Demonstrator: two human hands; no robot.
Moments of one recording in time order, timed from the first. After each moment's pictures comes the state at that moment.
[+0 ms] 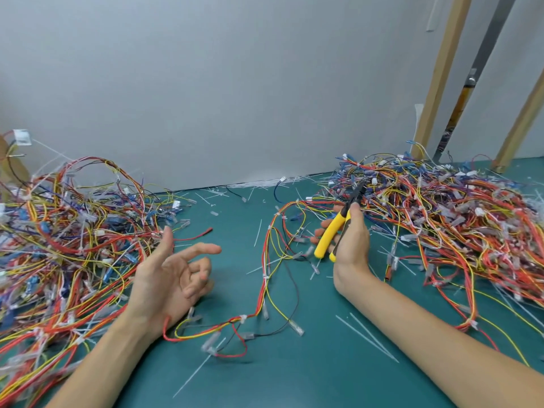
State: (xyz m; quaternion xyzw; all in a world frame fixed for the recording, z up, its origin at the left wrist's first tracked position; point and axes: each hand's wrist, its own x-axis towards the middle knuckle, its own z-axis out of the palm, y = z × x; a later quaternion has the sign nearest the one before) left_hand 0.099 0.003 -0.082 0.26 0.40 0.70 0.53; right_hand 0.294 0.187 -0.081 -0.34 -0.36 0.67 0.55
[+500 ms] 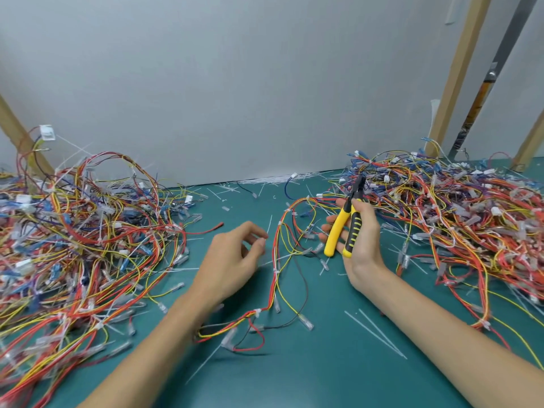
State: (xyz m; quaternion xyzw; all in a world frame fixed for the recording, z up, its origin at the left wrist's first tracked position) left_hand 0.146 0.043 -0.071 0.54 0.74 0.40 0.06; right_hand 0.301 0.189 -0.078 -0.32 -0.39 0.72 0.48
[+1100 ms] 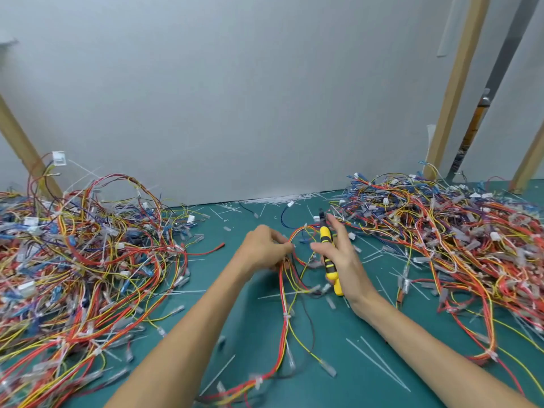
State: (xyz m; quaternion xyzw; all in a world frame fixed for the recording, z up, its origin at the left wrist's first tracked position) left_hand 0.149 0.121 -0.044 0.43 0.79 0.35 0.25; right_hand 0.298 0.184 -0.083 -0.29 -0.65 0.59 0.38
